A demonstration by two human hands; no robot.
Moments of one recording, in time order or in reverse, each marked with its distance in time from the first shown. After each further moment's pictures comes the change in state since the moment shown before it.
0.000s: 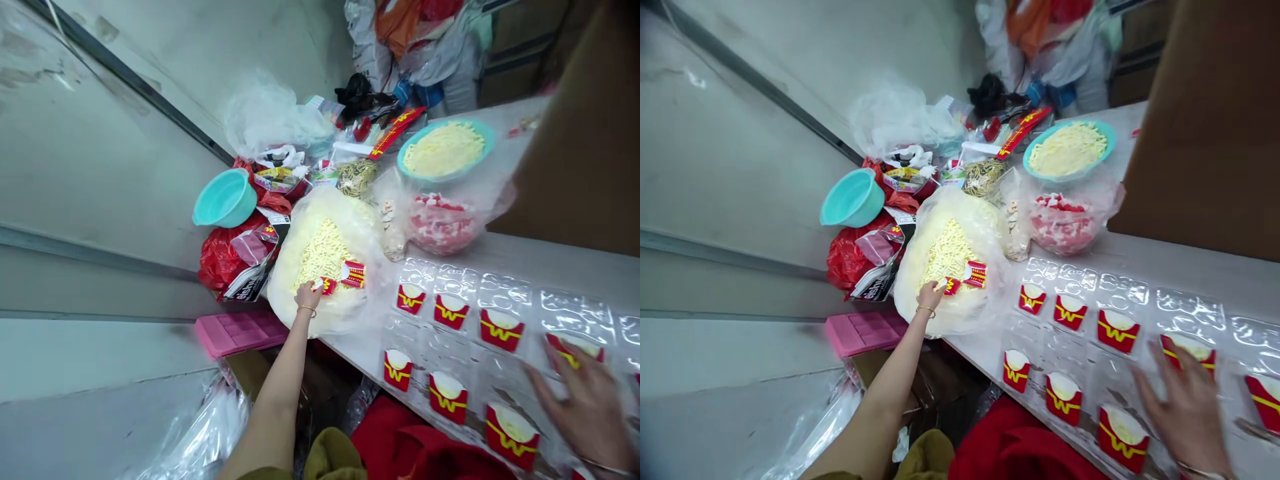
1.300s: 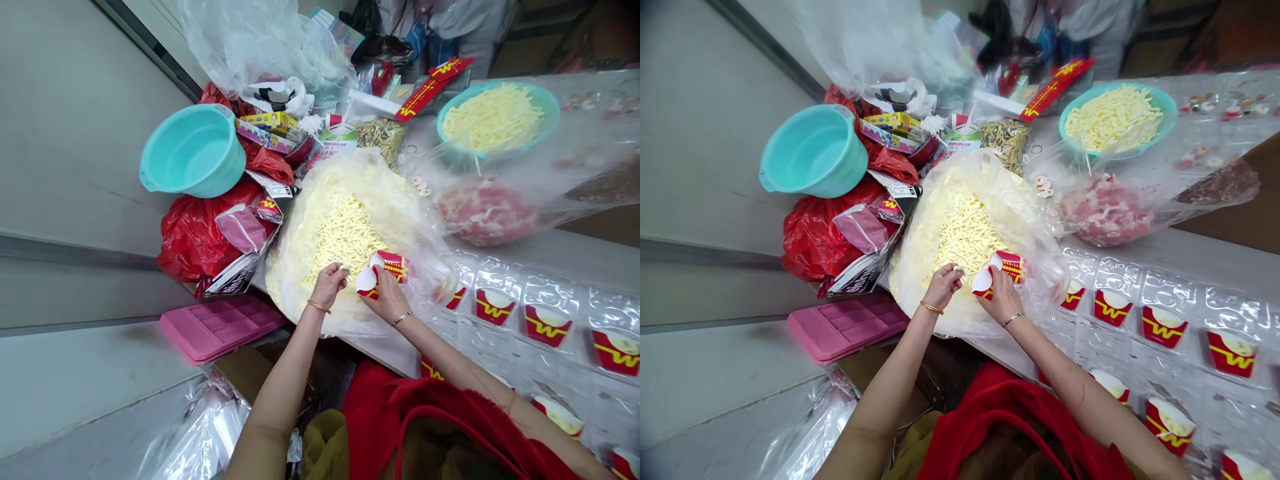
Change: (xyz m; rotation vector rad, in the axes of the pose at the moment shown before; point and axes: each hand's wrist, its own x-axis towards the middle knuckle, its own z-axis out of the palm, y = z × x) left_hand 0.052 -0.034 -0.008 -1.120 -0.585 0.076; right_hand 0.041 -0.261 0.314 0.094 -0.534 -0.137
